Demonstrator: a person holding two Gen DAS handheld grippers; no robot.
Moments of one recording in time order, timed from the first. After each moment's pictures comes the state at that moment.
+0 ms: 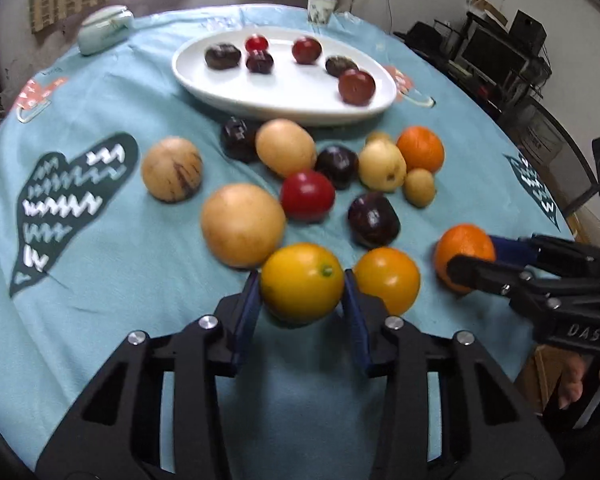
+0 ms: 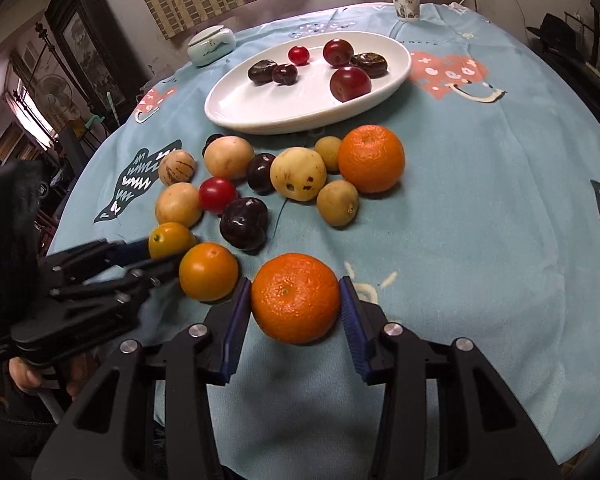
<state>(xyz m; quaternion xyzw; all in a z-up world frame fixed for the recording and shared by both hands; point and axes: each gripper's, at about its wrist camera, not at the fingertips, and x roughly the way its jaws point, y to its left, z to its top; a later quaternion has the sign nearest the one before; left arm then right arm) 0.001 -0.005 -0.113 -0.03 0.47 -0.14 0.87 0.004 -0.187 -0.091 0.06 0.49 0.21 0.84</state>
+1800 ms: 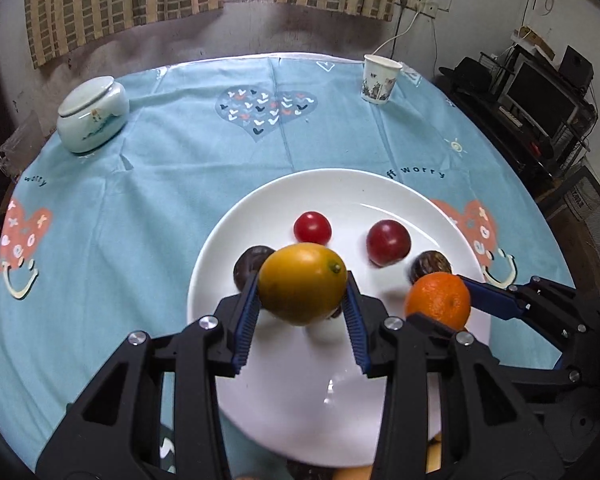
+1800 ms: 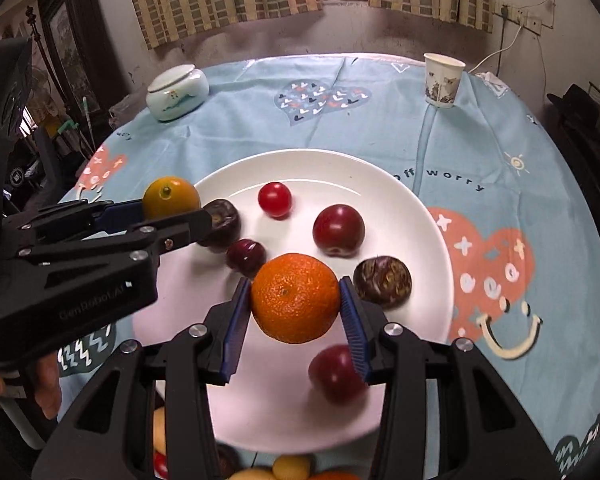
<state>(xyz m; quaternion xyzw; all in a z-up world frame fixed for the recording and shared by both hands) 0.247 0.004 -0.041 -0.02 0.46 -0.08 0.88 0.227 -0.131 -0.050 -0.01 0.47 0.19 0.86</state>
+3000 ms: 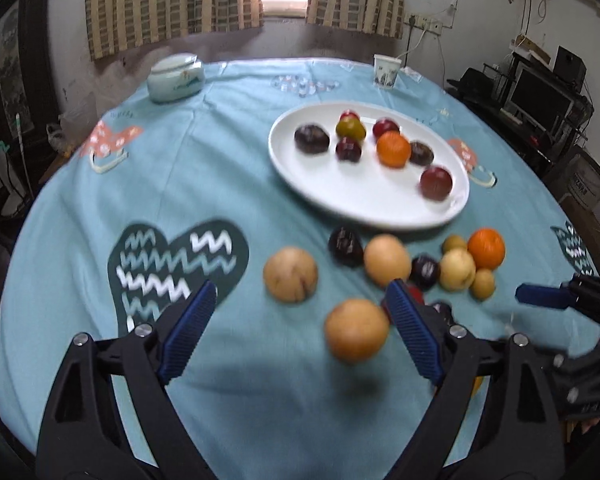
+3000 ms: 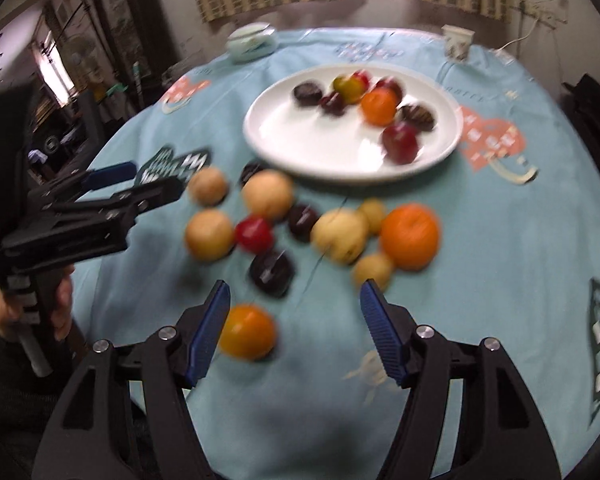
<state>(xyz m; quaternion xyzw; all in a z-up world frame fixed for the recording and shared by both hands) 0.024 0.043 -0.061 -0.02 0.42 -0.03 0.91 0.022 -0.145 -0.067 -0.02 0.48 0.27 0.83</state>
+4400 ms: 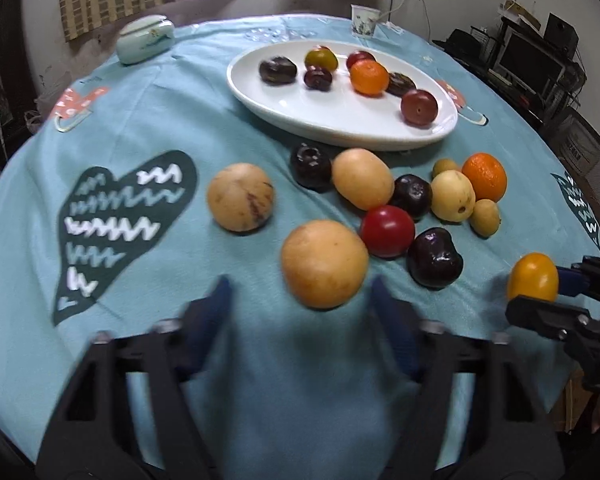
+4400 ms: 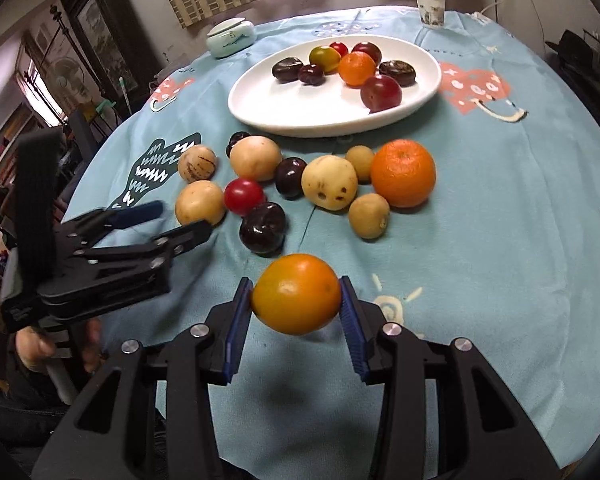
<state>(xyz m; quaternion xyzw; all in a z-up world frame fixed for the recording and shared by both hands) 0.027 0.012 -0.112 -0.01 0.47 -0.07 0.88 0.003 -0.173 -0.082 0.04 0.50 0.24 0.83</state>
